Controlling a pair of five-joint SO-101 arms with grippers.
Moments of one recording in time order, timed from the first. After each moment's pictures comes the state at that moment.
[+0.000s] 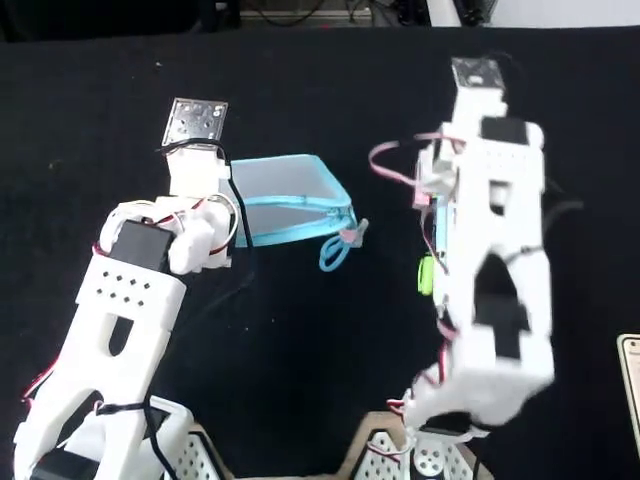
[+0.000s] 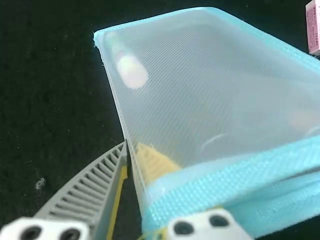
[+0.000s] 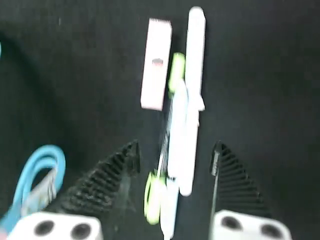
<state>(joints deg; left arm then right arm) 10.5 -34.1 32.8 67.3 5.9 8.4 16.0 -8.0 75.4 6.1</state>
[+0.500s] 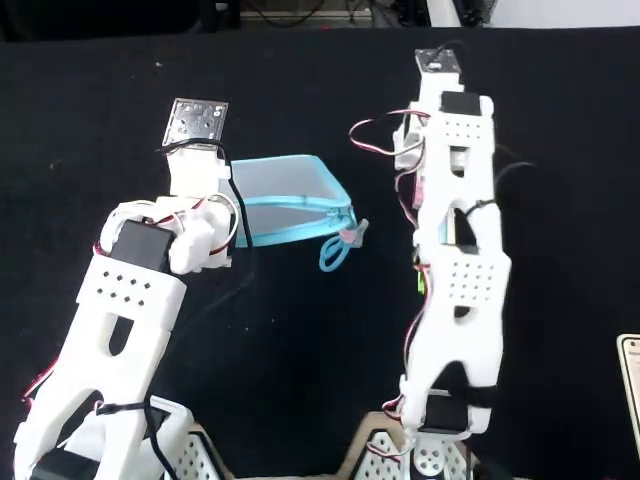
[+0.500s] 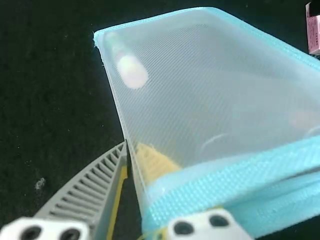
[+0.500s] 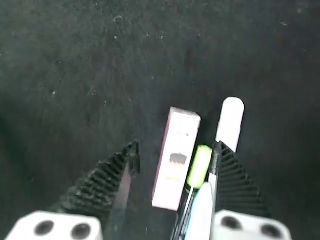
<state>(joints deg) 10.5 -34.1 32.8 67.3 5.9 5.3 53.9 -51.3 82.3 6.1</state>
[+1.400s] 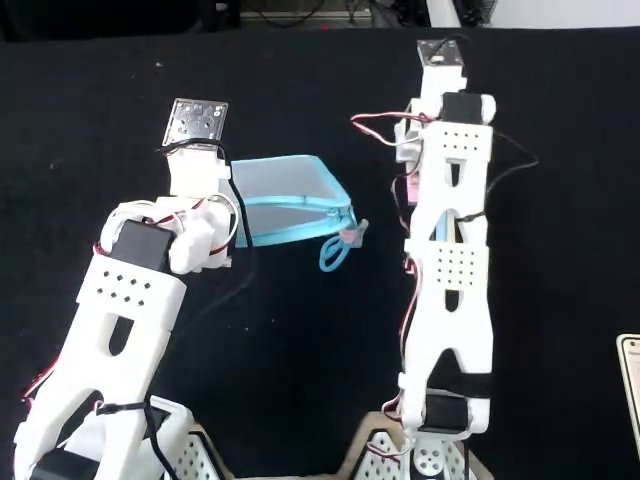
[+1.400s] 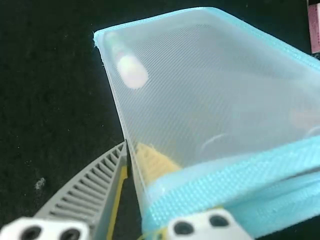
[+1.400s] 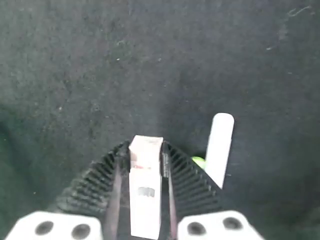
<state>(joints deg) 10.5 -34.1 33.0 67.3 5.9 6.7 72.4 -92.4 99.2 6.1</state>
